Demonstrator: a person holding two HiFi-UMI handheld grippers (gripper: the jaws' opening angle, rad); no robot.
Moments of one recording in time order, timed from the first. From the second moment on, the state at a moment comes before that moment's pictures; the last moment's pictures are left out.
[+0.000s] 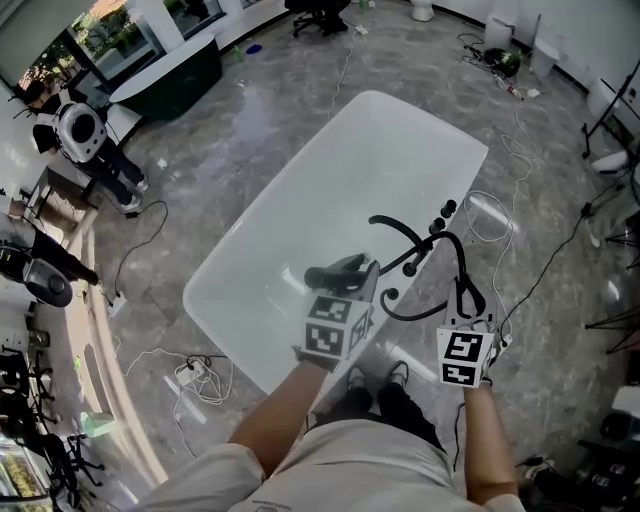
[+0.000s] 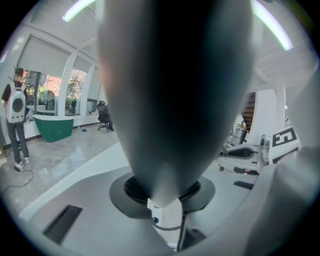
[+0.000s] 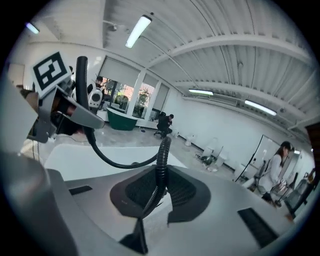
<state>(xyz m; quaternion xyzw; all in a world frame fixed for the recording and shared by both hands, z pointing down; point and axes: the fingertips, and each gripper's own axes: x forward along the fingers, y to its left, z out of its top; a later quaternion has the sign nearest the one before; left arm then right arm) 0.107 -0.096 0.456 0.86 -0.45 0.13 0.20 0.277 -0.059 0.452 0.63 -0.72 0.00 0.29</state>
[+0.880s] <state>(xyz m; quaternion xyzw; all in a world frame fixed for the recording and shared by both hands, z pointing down) 0.092 -0.098 0.464 0.86 -0.45 0.14 0.19 0.268 -0.104 0.430 0.62 -0.74 -0.10 0.24</state>
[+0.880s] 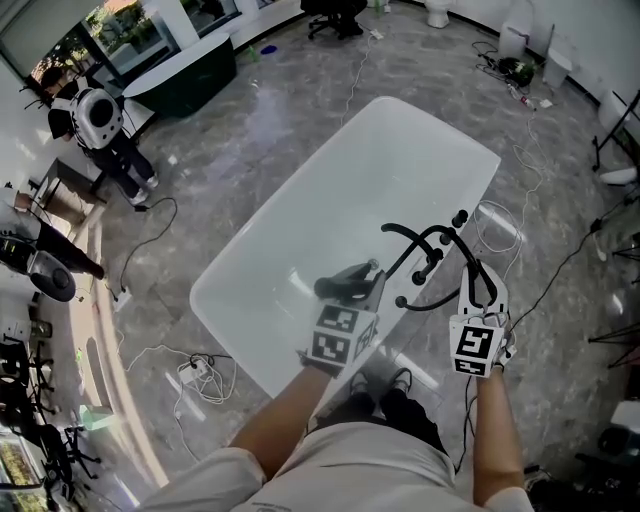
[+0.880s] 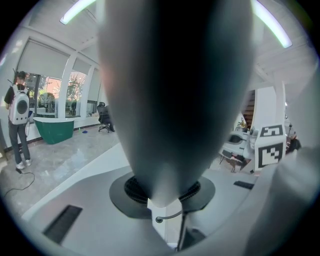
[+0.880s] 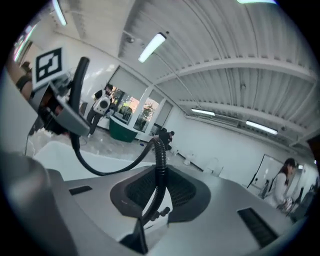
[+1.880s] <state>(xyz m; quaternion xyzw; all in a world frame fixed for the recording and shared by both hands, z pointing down) 0.126 -0.133 0.474 0.80 -0.53 0.16 0.20 0.252 -0.139 0.483 0.45 -0.81 -0.13 0.36</state>
